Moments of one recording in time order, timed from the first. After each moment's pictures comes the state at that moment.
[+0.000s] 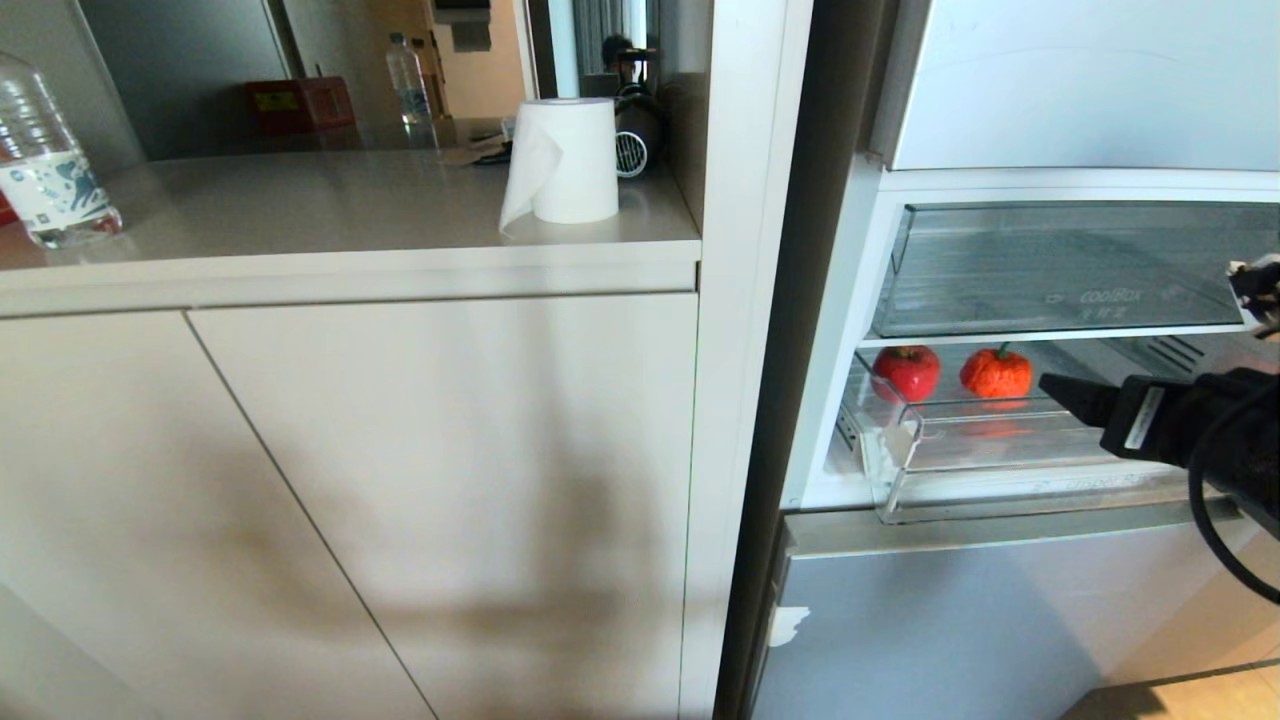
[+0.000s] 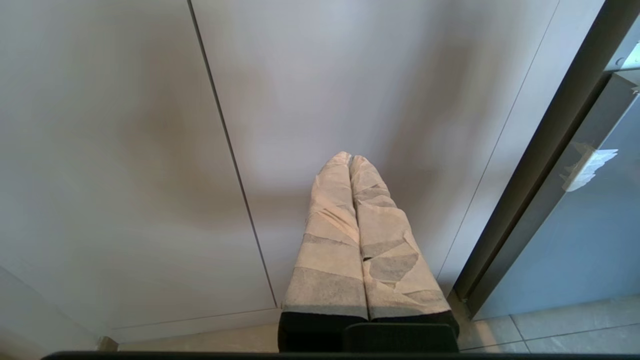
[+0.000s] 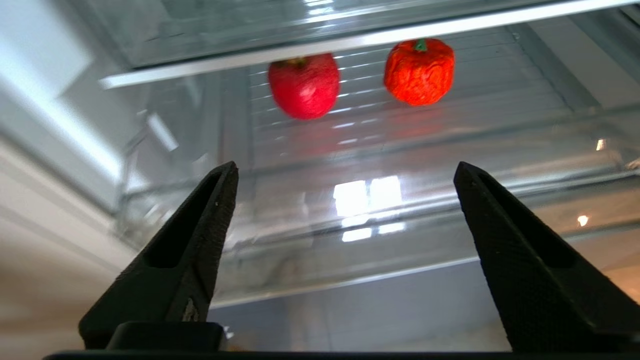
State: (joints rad) left arm 0.00 0.00 0.00 0.00 0.00 0.02; right arm 0.12 1.36 -0.68 -0.48 -0.20 0.14
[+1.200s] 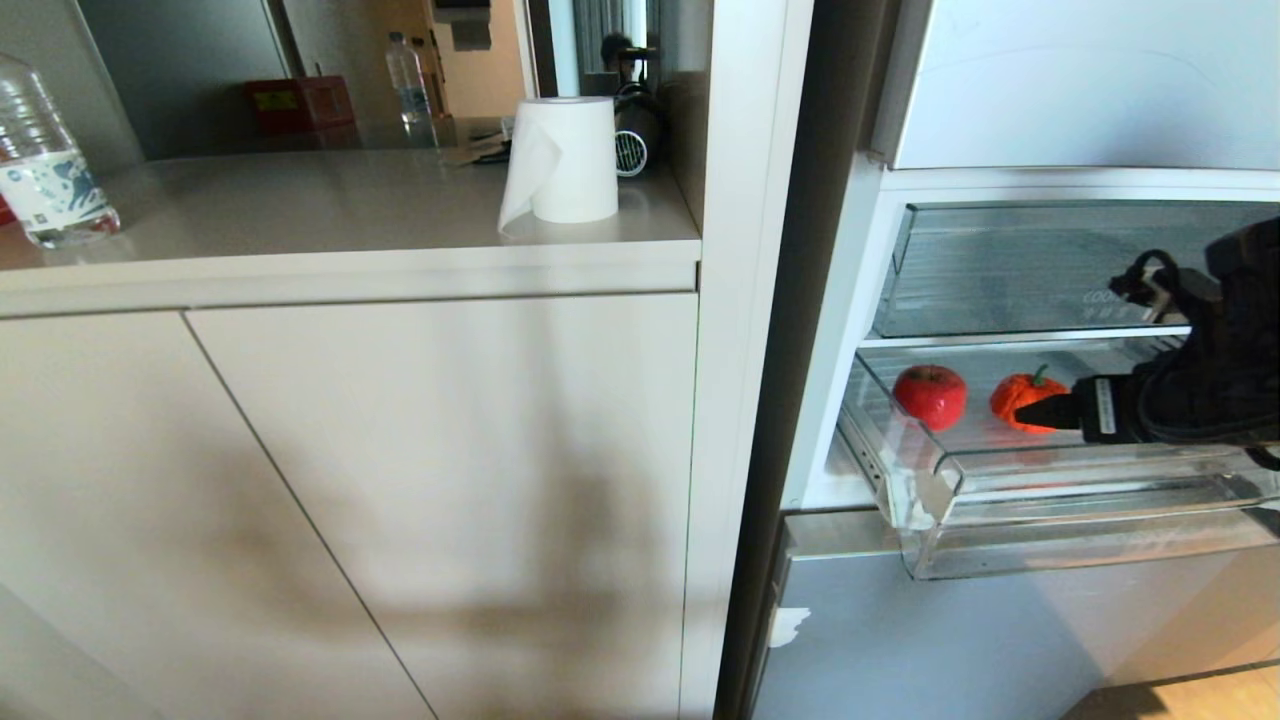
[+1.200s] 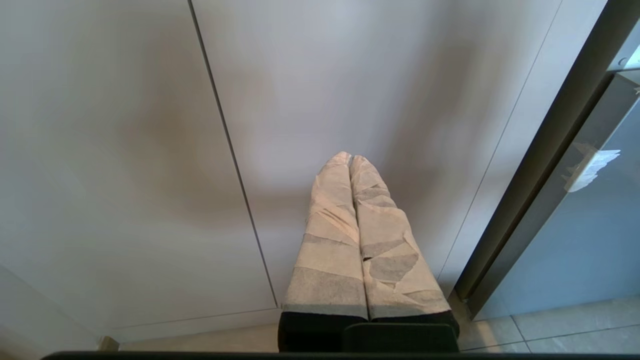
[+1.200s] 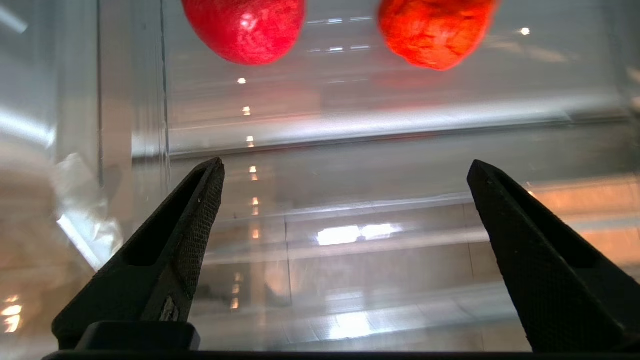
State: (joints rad) left arm 0.00 0.00 0.00 0.00 0.00 0.02; right arm -0.03 1.59 -1.14 0.18 -0.04 0.00
